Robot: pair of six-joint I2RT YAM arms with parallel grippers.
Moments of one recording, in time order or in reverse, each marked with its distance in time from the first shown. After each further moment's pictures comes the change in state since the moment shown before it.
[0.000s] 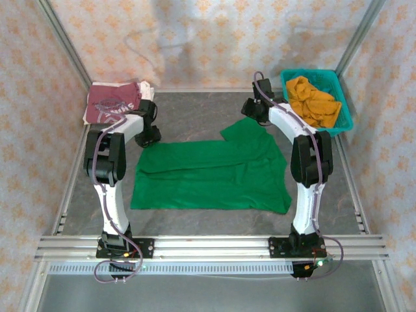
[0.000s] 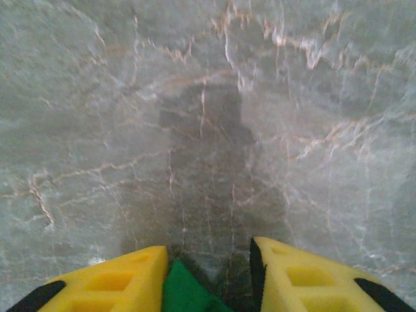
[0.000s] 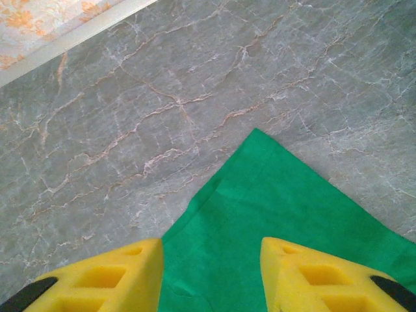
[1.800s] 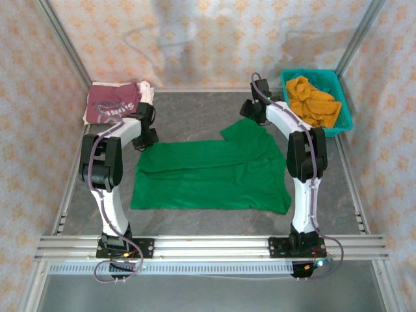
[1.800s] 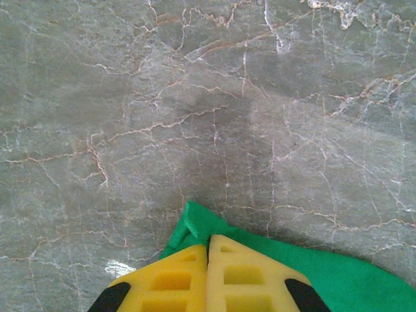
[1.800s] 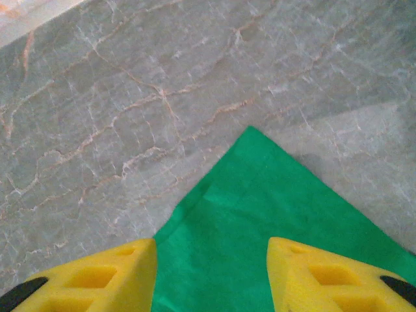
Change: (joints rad) left arm 0.001 -0.087 -0.093 0.018 -0.041 0.035; right arm -0.007 0.105 0.105 -0.053 -0.005 -0.026
